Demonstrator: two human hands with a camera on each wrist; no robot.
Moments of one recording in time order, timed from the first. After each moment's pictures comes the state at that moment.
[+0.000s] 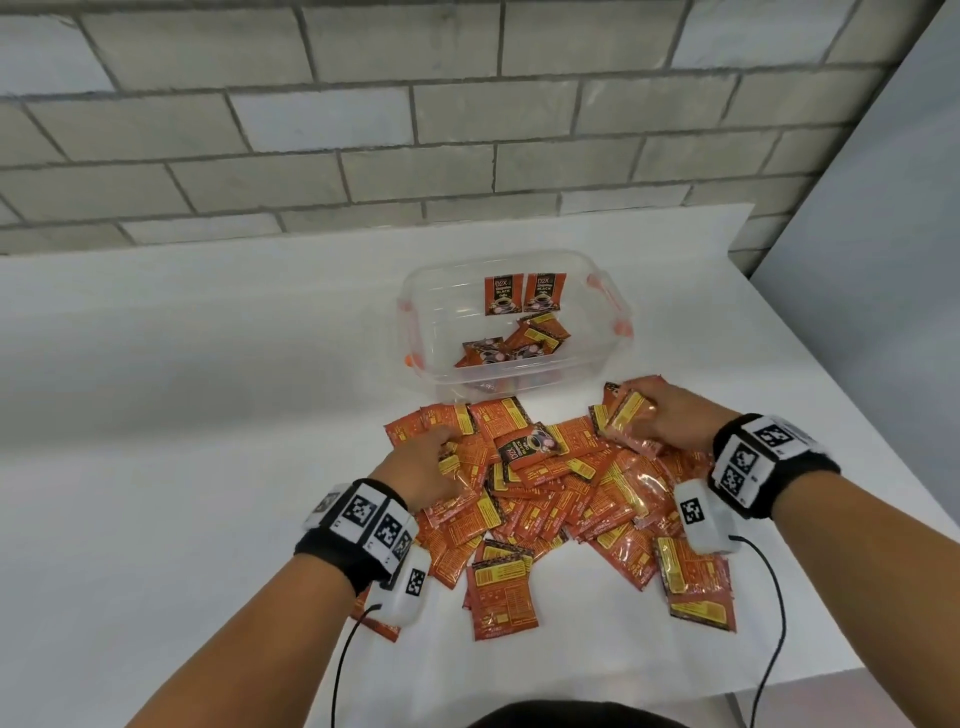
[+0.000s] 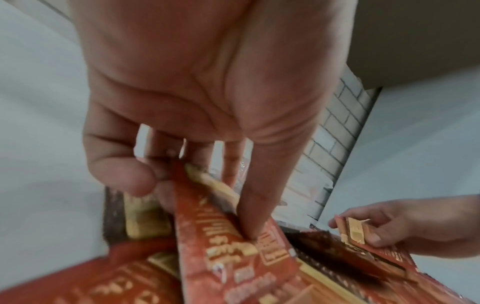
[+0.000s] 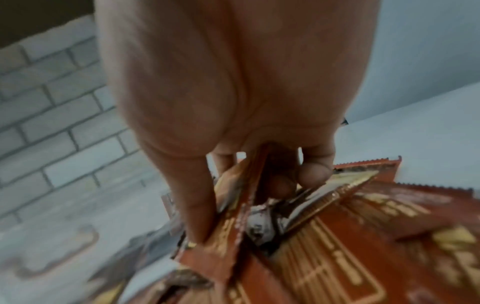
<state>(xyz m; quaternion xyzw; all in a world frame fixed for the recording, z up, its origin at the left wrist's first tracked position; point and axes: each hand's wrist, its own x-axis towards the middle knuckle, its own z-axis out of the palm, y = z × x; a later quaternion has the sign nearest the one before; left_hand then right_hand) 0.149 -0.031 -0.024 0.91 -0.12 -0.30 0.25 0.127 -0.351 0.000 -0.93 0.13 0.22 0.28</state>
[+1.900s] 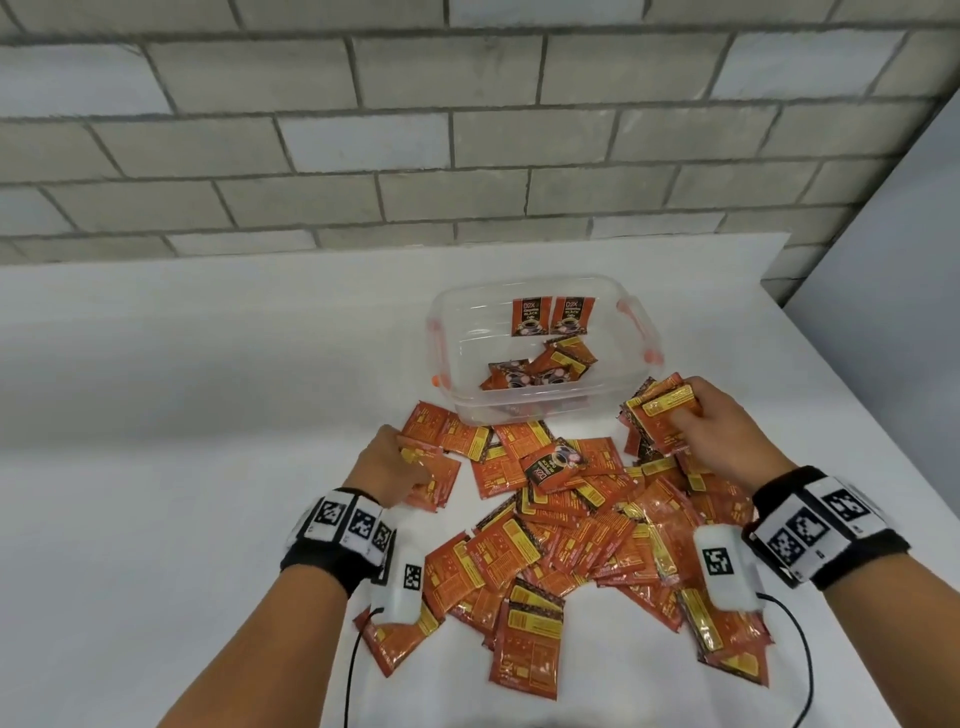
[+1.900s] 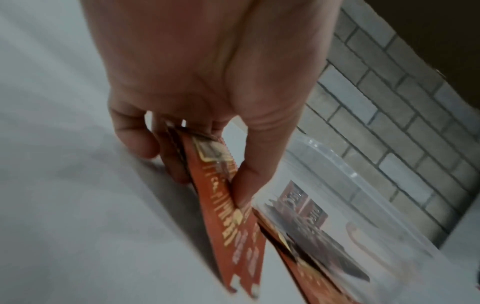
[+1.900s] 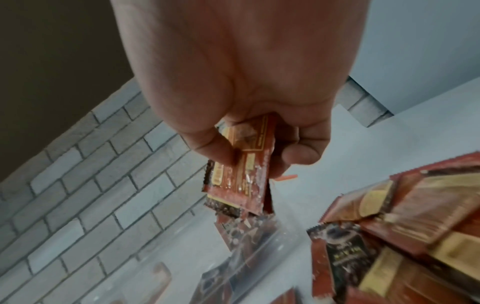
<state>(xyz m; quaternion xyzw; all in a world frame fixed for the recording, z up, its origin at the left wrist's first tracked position) 0.180 0.009 -0.035 0.88 0.10 -0.23 0.39 0.117 -0.329 0.027 -0.89 0.16 0.02 0.43</state>
